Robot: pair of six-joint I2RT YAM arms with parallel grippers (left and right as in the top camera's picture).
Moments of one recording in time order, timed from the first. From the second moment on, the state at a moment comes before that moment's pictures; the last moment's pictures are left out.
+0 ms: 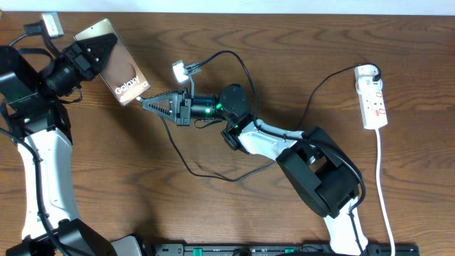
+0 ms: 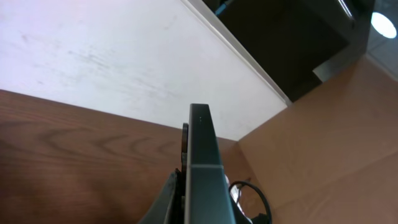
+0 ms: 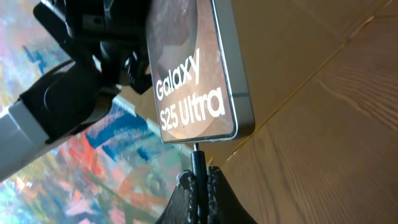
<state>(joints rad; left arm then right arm) 0.42 1.44 1.13 0.18 1.14 -0.70 0.75 2.16 1.28 1.20 -0.81 1.14</state>
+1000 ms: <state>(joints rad) 0.43 1.44 1.13 0.21 1.09 -0.82 0.75 2.16 1.27 1.30 -0.69 1.25</state>
